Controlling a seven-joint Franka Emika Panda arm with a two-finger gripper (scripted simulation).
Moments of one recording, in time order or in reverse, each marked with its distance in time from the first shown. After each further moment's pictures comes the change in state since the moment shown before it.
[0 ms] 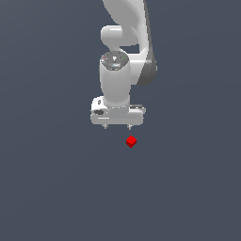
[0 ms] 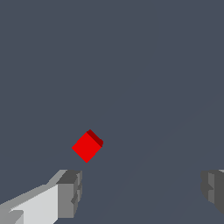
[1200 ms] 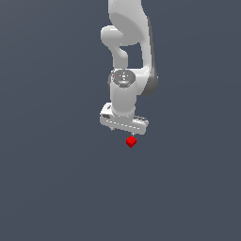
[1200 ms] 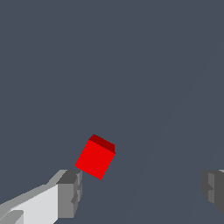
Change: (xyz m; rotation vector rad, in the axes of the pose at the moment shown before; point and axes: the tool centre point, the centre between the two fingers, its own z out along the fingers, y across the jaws) arm -0.015 -0.022 0.057 -0.005 -0.001 0.279
